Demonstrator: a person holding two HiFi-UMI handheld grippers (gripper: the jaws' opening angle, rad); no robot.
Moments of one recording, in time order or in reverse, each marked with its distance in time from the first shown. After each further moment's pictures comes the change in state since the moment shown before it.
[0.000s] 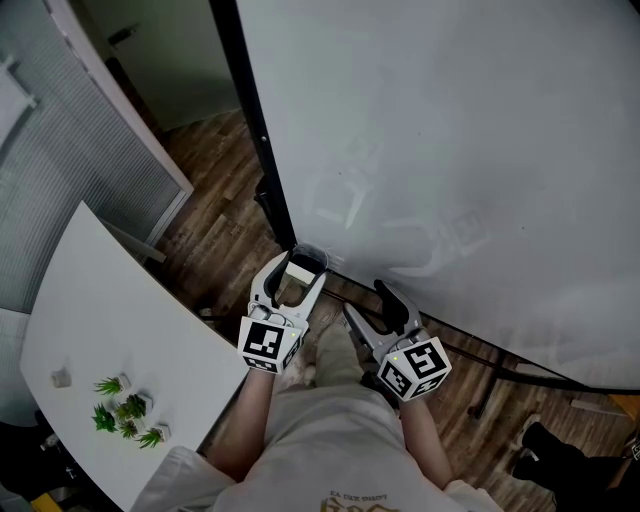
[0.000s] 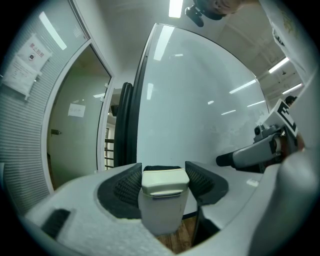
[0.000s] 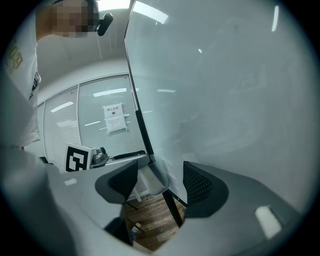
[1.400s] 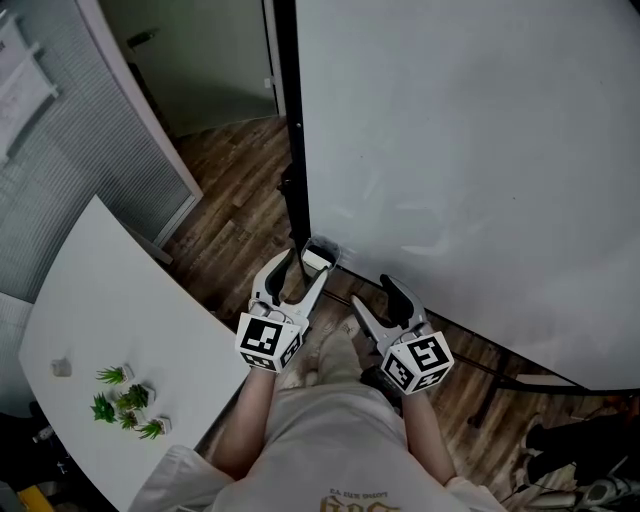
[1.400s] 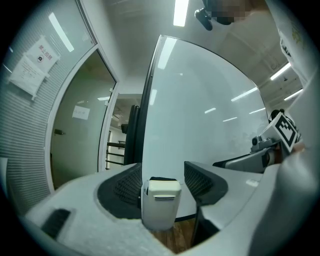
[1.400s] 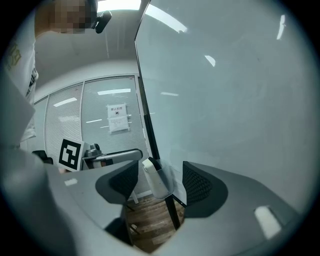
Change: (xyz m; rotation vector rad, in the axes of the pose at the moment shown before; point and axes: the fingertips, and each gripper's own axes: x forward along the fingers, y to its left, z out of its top) left arm -0.040 -0.001 0.025 -0.042 -0.063 0.010; right arm -0.009 0.024 0.007 -0.066 -0.033 -0.004
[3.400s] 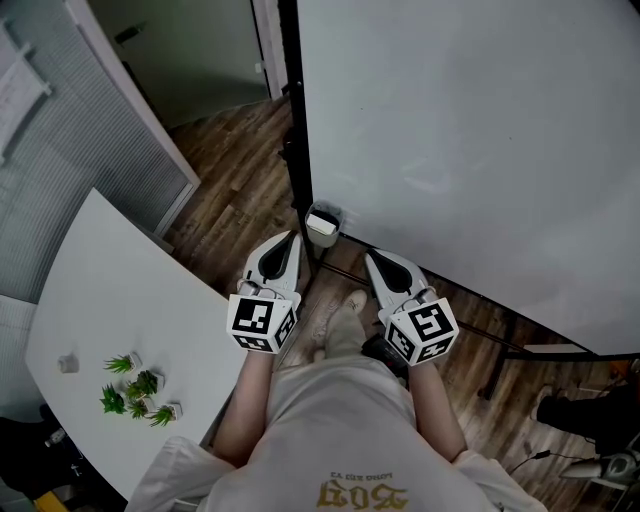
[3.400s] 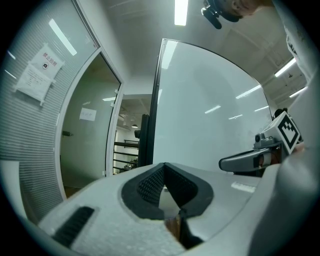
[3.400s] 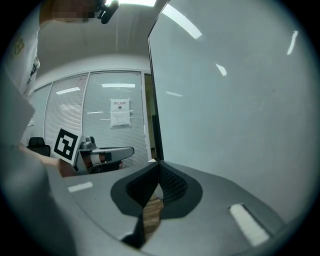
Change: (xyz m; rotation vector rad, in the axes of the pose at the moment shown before) left arm -0.038 0.013 0.008 -0.001 0.020 0.066; right arm -0.007 0.022 0.005 -0.109 0.018 -0.031
